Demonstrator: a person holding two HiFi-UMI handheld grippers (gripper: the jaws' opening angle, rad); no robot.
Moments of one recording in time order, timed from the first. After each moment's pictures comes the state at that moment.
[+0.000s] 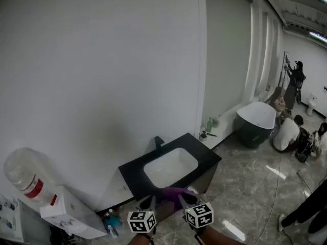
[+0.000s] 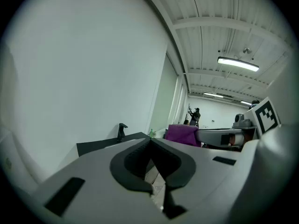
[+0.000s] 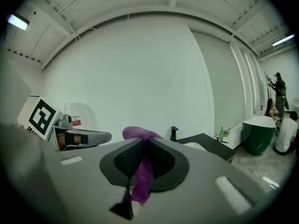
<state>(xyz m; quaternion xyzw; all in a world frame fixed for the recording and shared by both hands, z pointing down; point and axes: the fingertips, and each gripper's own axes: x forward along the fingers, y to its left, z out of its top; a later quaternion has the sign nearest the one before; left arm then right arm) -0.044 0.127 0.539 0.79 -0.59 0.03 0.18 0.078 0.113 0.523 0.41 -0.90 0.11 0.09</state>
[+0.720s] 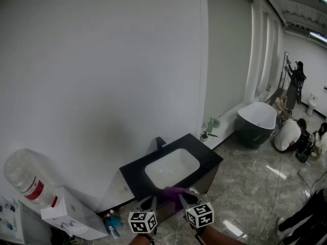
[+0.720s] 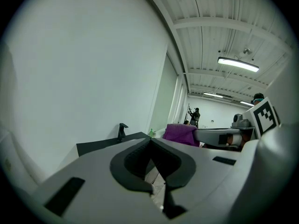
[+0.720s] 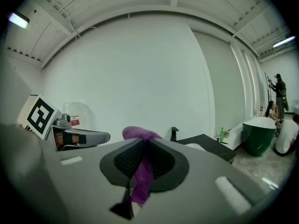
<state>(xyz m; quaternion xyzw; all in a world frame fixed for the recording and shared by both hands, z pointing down) -0.054 0.119 0.540 0.79 -0.59 0.03 0.18 0.066 0.102 0.523 0.41 -0.90 0.10 0.09</state>
